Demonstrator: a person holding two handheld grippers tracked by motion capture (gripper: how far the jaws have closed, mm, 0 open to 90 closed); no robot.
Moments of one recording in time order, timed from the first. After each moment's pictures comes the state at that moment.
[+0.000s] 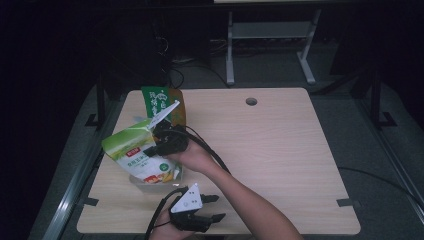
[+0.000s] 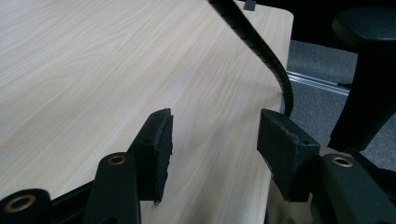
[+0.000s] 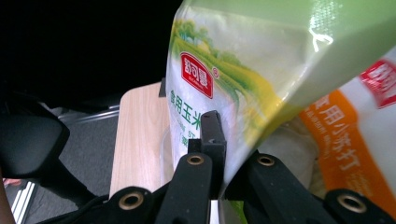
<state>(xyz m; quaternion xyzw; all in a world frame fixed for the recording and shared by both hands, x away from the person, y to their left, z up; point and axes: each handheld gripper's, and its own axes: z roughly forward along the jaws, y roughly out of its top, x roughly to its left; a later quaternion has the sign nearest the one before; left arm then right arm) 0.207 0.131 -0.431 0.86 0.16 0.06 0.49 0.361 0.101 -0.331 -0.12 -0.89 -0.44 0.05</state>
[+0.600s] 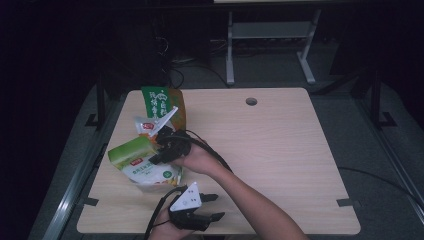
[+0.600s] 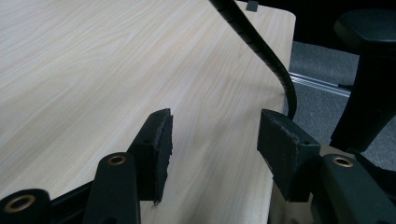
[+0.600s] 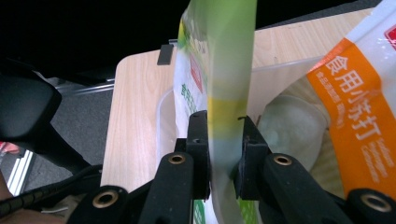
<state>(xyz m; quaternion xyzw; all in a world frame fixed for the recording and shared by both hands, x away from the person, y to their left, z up) 0.210 0.133 -0.431 0.86 0.16 0.06 0.49 0.357 0.094 -0.342 -0.10 -0.91 -0.40 0.05</state>
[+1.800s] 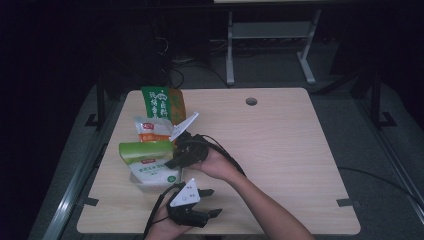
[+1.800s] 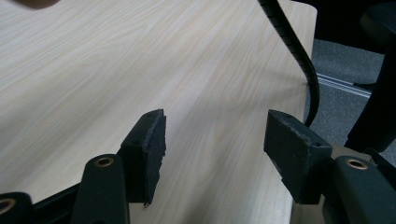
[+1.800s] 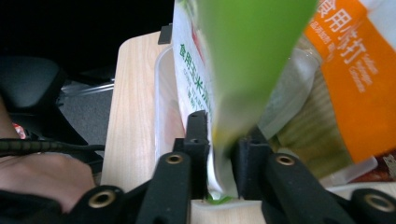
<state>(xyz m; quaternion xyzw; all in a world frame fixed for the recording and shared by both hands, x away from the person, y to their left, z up) 0.218 0.137 -0.434 0.86 0.19 0.07 0.48 0.354 0.050 -0.360 -0.11 -0.90 -0.41 0.06</state>
